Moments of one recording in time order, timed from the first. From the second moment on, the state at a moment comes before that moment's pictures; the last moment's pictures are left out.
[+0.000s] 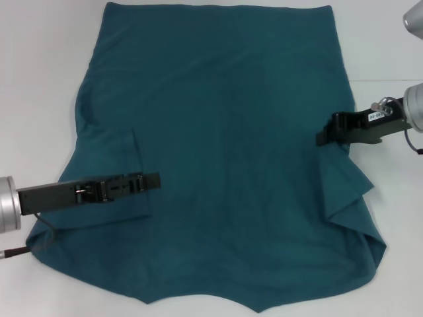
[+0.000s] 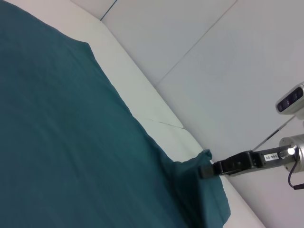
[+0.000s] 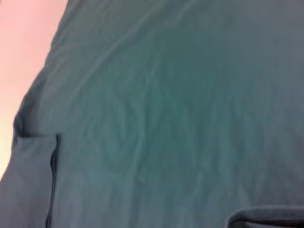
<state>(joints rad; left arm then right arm) -0.49 -2.12 0.53 0.77 2.09 1.62 -1.96 0.89 1.95 -0.75 -0.59 -2.49 -1.24 2.61</state>
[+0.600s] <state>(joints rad) -0.49 -2.13 0.53 0.77 2.09 1.60 -1.95 0.90 1.96 -0.75 -0.54 -2.42 -1.19 2.62</state>
